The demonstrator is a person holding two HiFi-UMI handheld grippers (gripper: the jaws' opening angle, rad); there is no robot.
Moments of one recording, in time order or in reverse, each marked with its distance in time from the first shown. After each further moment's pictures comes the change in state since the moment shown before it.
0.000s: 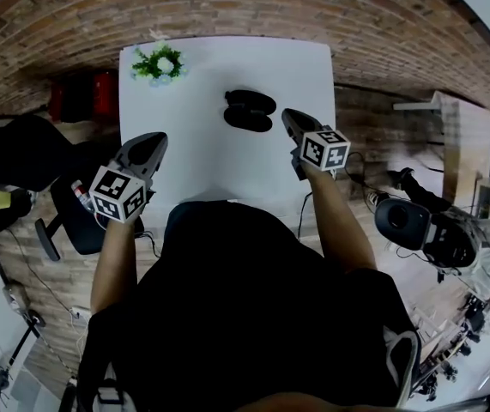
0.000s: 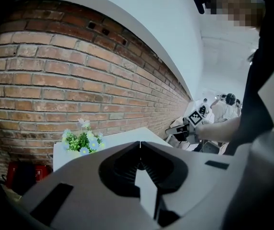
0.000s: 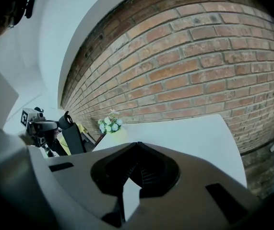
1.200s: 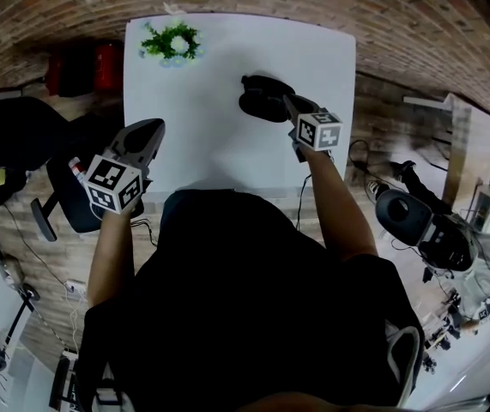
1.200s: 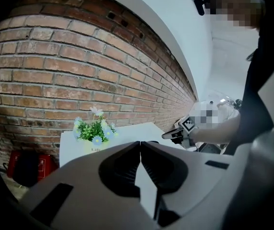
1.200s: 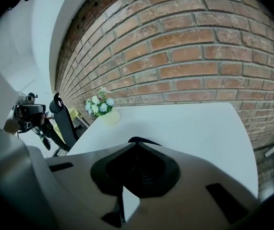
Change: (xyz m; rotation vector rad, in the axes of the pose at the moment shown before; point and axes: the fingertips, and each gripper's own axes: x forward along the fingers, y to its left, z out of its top) left arm -0.003 0.056 -0.030 -0.084 0.047 0.030; right arm 0.090 -0.016 -0.044 -0.059 0.180 -0.053
